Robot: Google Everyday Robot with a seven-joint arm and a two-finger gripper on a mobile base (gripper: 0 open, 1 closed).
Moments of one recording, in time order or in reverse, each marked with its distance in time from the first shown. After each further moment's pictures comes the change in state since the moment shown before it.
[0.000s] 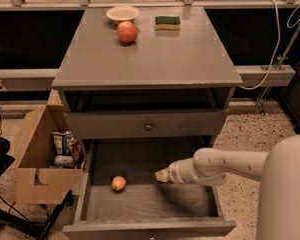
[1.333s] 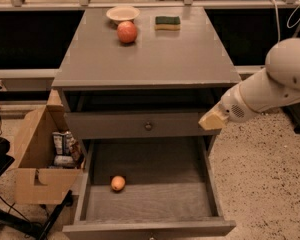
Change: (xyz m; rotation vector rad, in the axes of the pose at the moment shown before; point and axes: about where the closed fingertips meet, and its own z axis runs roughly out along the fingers) arm -0.136 0.086 -0.354 0.098 0.143 -0.482
